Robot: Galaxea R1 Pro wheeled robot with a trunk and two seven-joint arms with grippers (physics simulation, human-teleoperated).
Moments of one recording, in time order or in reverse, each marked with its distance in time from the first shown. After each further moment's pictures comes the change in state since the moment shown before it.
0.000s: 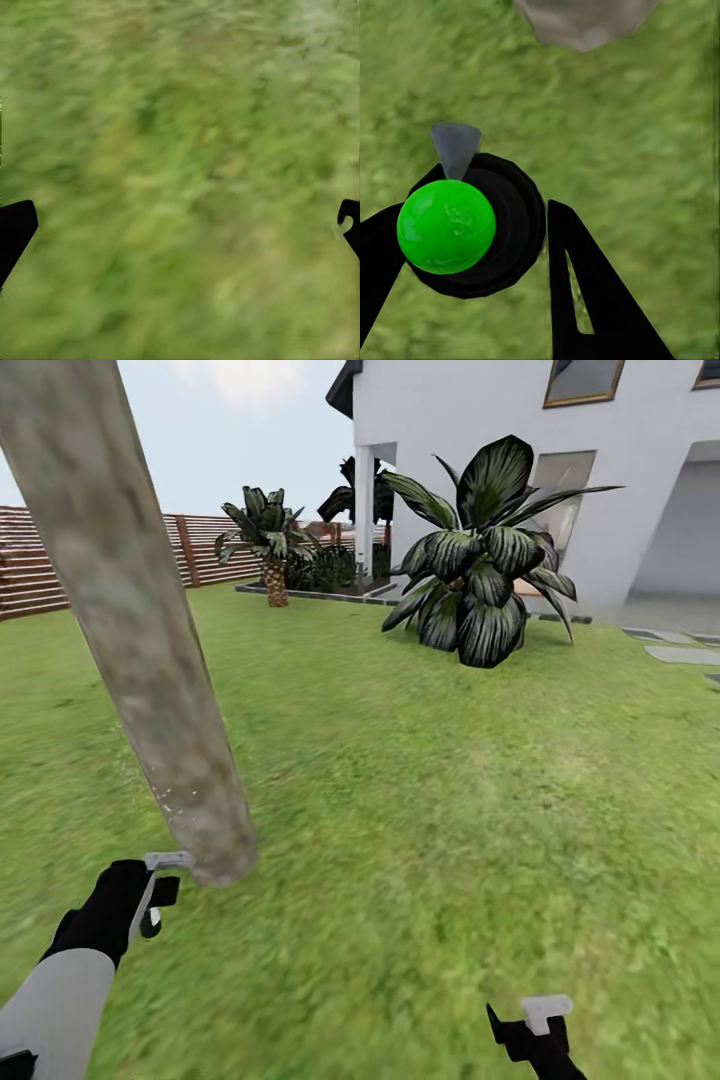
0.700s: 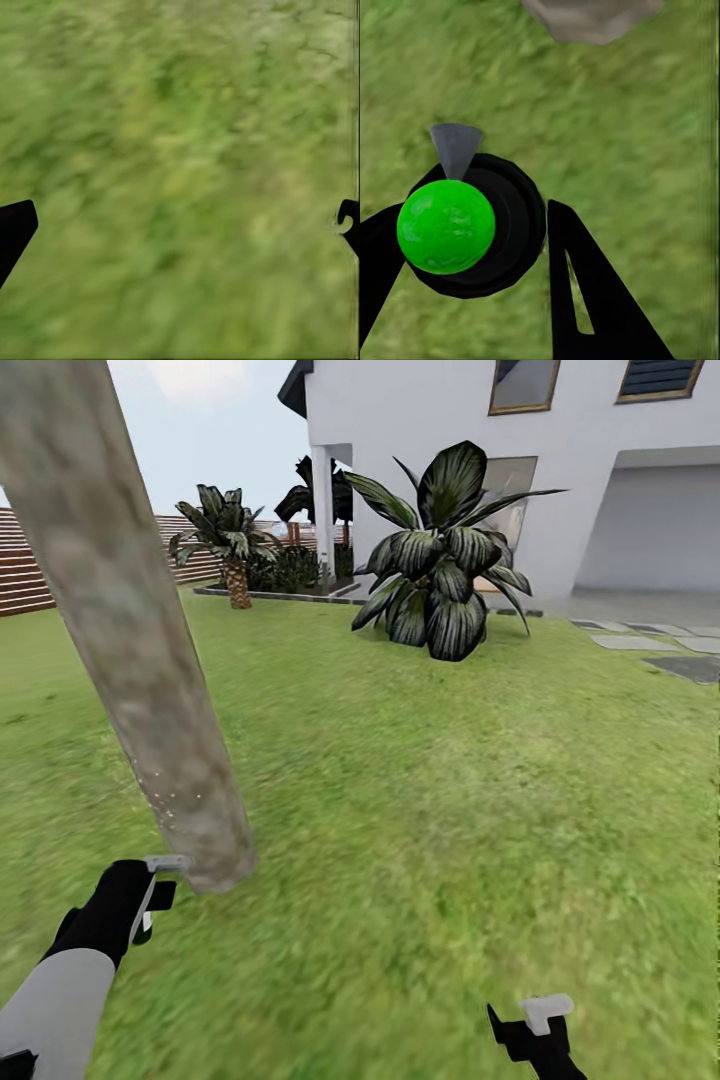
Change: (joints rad) left arm 0.000 0.001 -0.005 0.004 -0.065 0.028 -0.004; right arm 0.000 -0.001 0.000 0.001 0.000 0.000 -0.001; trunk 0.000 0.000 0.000
